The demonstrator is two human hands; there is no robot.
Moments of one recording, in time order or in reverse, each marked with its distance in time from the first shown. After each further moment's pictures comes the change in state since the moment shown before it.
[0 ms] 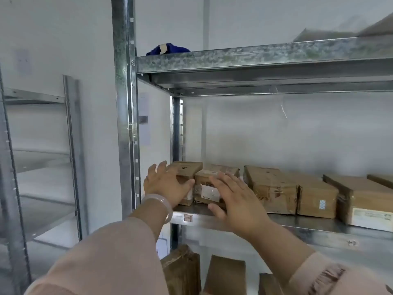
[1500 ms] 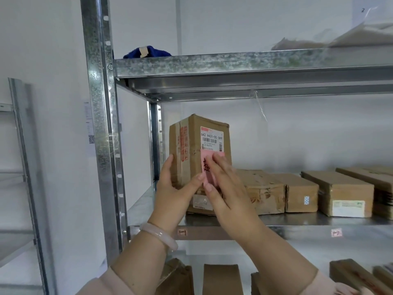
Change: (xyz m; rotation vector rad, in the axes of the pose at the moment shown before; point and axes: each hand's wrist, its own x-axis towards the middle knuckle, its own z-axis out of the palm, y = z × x) left_hand -0.037 0.037 -0.030 -1.314 -0.110 0.105; right_hand 0.010 -0.047 -0.037 0.495 0.319 0.142
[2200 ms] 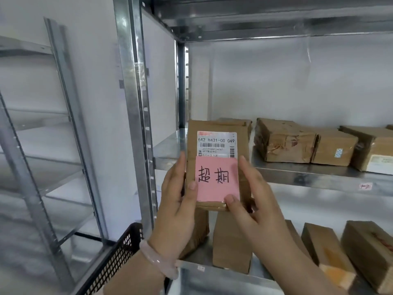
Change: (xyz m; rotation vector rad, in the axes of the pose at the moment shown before) left_hand -0.143 -0.049 -0.028 0.221 0.085 0.026; right_hand -0.131 -0.012 0.005 0.313 -0.083 0.157
